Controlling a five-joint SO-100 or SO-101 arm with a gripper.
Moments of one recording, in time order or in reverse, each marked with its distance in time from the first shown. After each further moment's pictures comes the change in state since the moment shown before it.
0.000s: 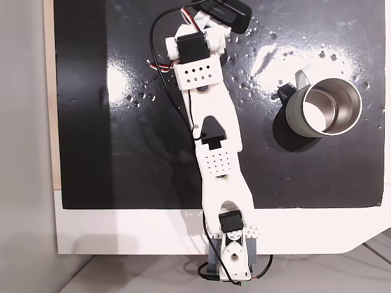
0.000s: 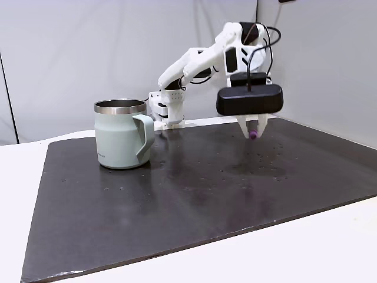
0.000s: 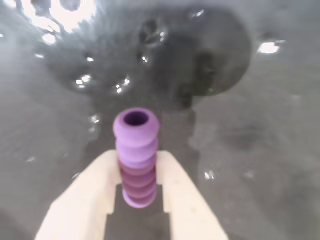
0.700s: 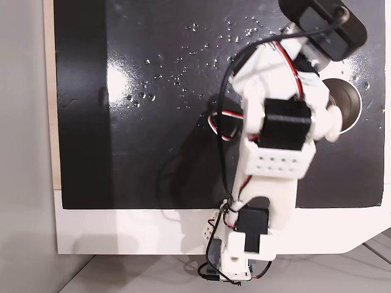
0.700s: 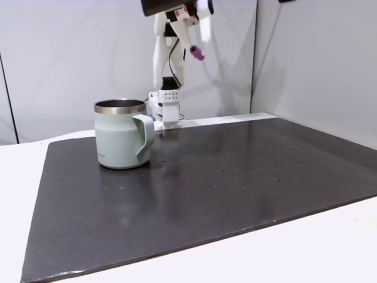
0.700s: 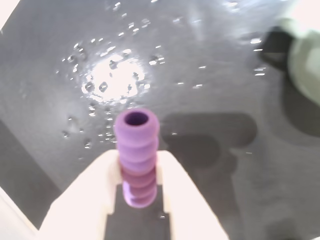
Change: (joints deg) arm 16.8 53.5 38.1 0.0 -7.2
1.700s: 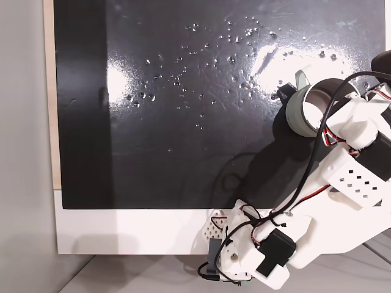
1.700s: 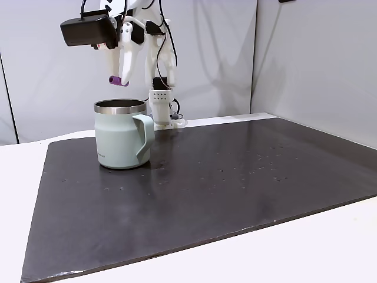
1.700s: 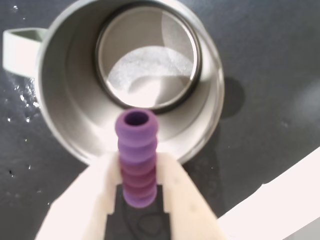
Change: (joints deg) arm 29.0 6.9 27.9 -9.2 -22.5
